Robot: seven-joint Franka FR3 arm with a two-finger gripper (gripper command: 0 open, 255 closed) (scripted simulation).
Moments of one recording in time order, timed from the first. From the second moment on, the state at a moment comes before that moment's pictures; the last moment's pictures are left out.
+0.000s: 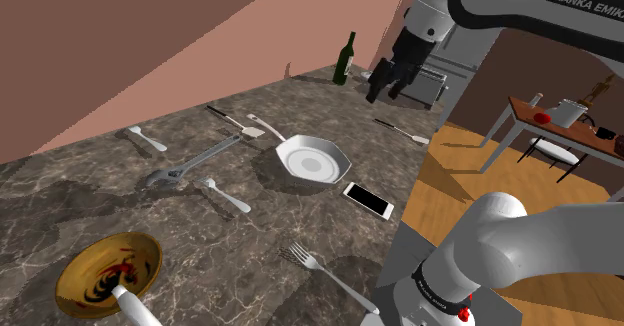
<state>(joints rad) 0.01 -0.76 -0.03 -2.29 -0.03 1.69 0.11</state>
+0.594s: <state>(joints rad) 0.04 -0.65 0.08 -2.36 0.00 1.87 0.23</state>
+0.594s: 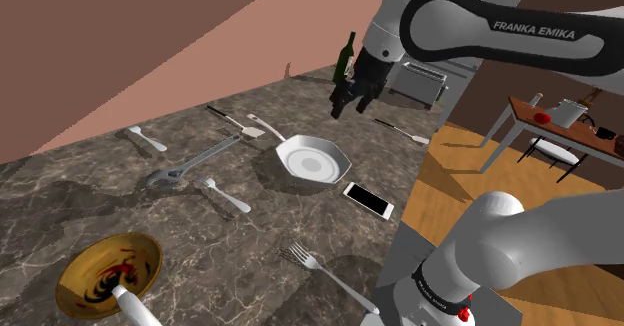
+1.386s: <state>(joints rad) 0.07 -0.34 0.29 -2.34 -0.03 2.17 0.46</state>
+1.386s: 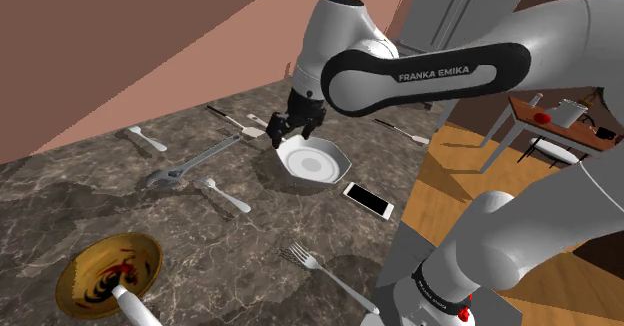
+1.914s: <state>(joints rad) 0.07 -0.06 0.40 -2.21 -0.19 2.30 0.68</state>
